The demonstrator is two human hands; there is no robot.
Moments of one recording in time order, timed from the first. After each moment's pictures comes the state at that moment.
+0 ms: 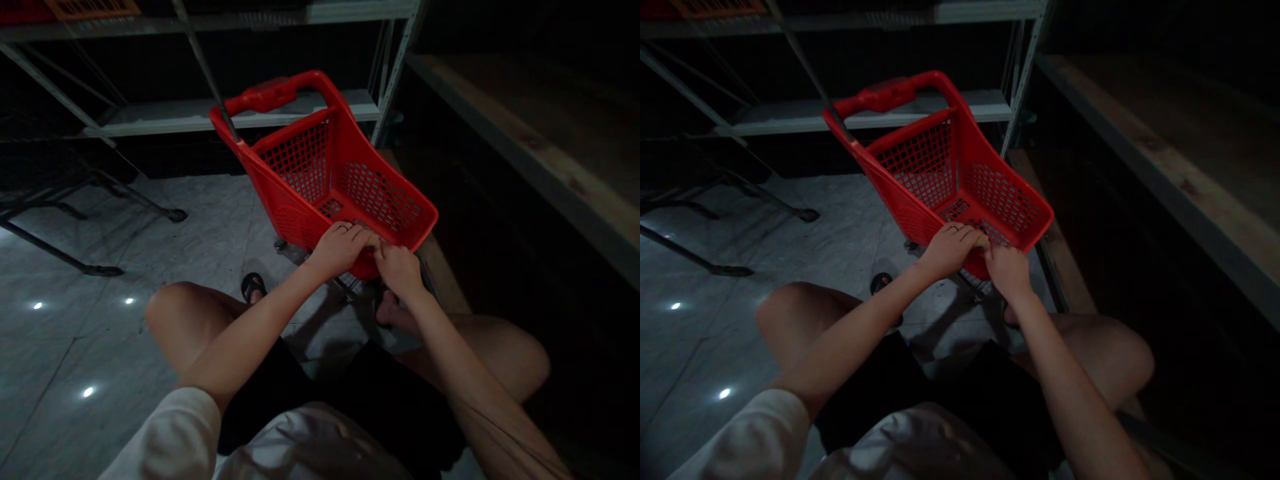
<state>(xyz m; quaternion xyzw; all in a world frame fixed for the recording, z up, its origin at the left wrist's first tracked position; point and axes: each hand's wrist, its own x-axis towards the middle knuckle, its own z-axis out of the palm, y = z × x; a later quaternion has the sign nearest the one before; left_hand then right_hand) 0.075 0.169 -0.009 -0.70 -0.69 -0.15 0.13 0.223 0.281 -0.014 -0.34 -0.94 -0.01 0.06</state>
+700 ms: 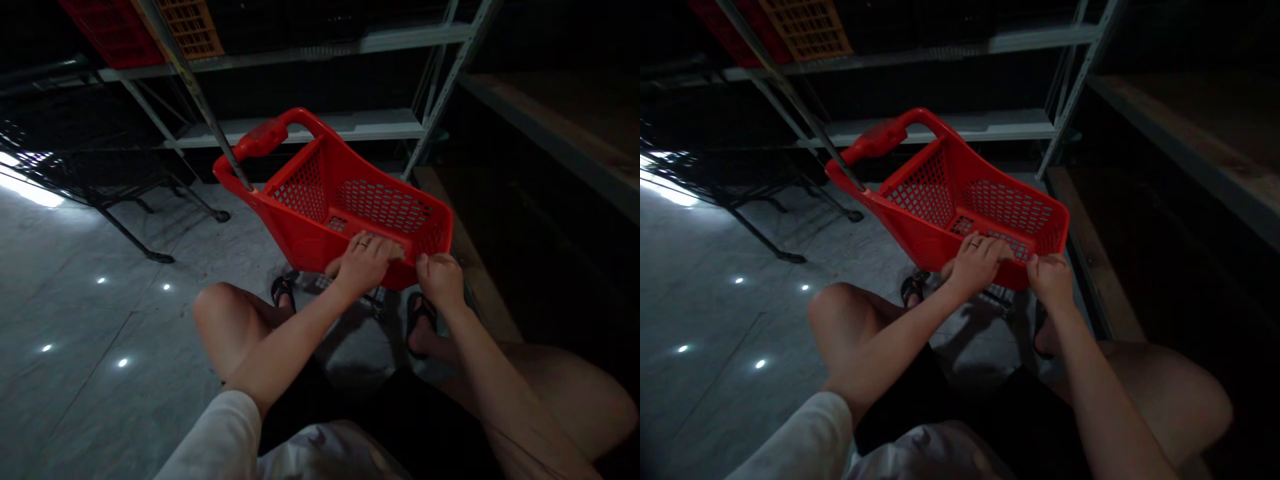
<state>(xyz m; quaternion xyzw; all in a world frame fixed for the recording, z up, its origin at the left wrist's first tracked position) 0.061 0.132 -0.028 -0.57 -0.77 -0.19 0.22 0.203 0.302 -0.045 -0.23 -0.95 -0.02 0.22</state>
